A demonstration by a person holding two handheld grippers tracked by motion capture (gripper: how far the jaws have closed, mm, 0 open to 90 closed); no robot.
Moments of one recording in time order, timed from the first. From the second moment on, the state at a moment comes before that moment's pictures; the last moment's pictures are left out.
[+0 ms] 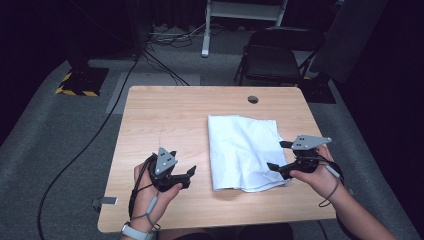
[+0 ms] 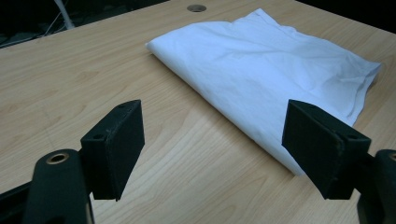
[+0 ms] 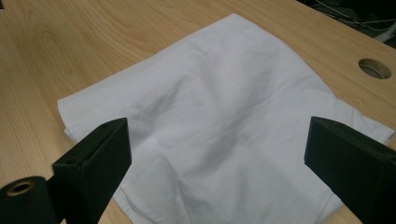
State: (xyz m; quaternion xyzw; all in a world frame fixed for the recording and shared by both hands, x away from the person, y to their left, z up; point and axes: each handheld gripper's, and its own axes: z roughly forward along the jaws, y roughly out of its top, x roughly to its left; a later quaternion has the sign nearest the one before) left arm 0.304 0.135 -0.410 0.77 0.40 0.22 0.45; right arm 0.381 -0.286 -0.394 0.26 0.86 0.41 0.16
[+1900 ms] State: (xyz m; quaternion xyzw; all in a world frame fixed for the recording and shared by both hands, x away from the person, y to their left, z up) left arm 0.290 0.218 -0.496 0.77 0.46 0.21 0.39; right arm 0.364 -0.432 -0.484 0.37 0.83 0.38 0.16
